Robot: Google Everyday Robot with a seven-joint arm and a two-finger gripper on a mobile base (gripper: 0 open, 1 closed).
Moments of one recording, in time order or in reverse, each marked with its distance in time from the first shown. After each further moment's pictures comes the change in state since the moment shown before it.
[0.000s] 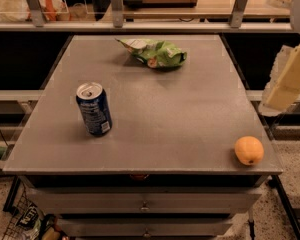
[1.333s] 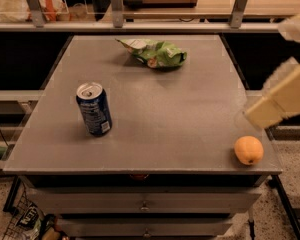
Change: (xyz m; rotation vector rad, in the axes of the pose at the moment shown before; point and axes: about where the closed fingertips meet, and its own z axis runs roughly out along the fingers) arm -0.020 0.042 -0.015 -0.042 -0.308 0.386
